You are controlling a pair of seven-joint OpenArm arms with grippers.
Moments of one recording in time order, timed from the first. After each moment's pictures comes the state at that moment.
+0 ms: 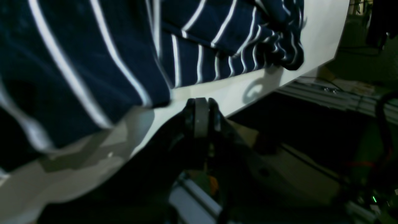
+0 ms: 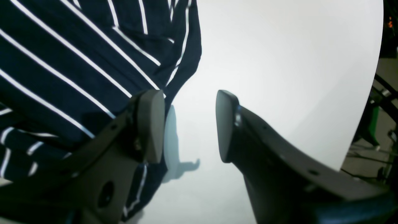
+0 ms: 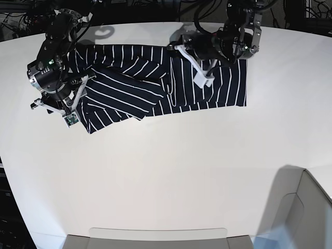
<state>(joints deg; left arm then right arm) 17.0 -8.4 9.0 112.6 -48.1 10.9 75.1 -2.7 1.8 19.7 117.9 -0.6 44.5 -78.0</state>
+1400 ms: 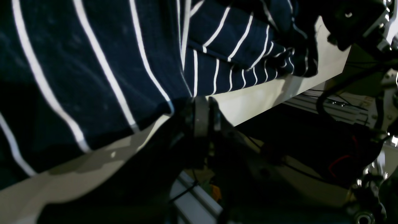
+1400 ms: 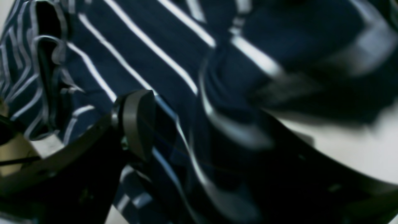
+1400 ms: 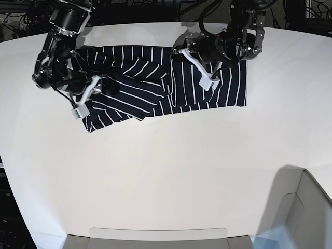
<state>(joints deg) 16.8 -8.7 8.8 112.6 -48.1 11.4 74.7 1.0 4.6 24.7 80.2 39.8 44.5 -76.7</state>
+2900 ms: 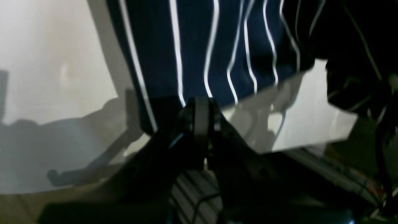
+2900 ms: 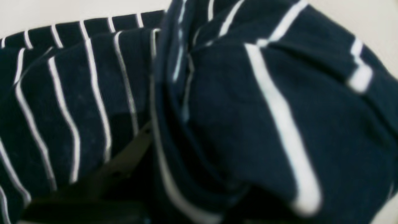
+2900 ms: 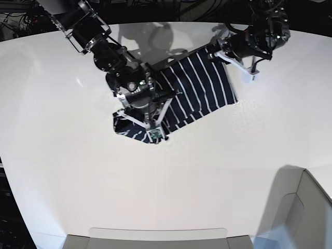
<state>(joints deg) 24.5 -8.7 -12.3 116.6 -48.5 11.3 75.4 13.2 9.4 -41.3 98.8 4.8 -19.3 -71.1</state>
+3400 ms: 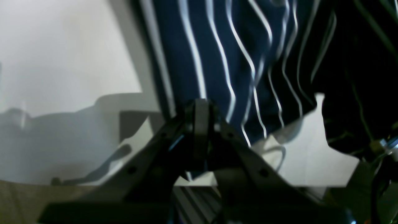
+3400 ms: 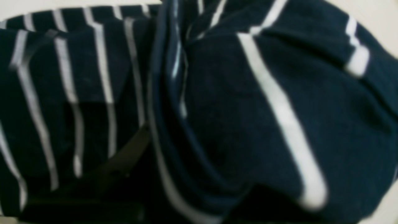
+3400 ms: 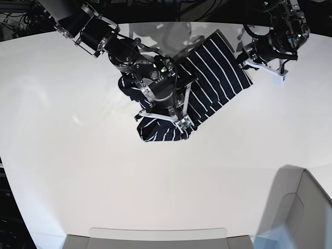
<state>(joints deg) 23.9 -8.2 -25.5 115.8 -48.5 11.3 77.1 16.2 7.8 -51.5 98.5 1.9 -16.1 -71.6</state>
